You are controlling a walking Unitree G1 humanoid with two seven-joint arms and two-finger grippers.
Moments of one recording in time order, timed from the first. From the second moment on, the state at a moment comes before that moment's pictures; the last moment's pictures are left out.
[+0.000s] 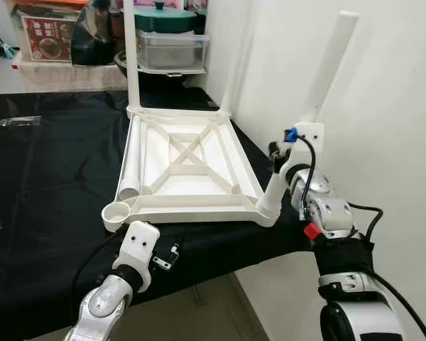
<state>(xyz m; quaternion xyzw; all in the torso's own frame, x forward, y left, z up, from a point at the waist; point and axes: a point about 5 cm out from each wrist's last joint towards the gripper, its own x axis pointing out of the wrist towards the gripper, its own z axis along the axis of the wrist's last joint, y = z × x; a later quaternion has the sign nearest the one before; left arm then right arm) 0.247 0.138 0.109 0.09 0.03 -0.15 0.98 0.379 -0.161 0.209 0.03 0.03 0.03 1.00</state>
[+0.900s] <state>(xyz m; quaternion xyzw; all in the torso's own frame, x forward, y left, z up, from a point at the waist) 0.249 0.139 0.111 0.09 0.02 -0.15 0.98 0.342 -0.164 0.232 0.00 -0.02 0.42 0.91</state>
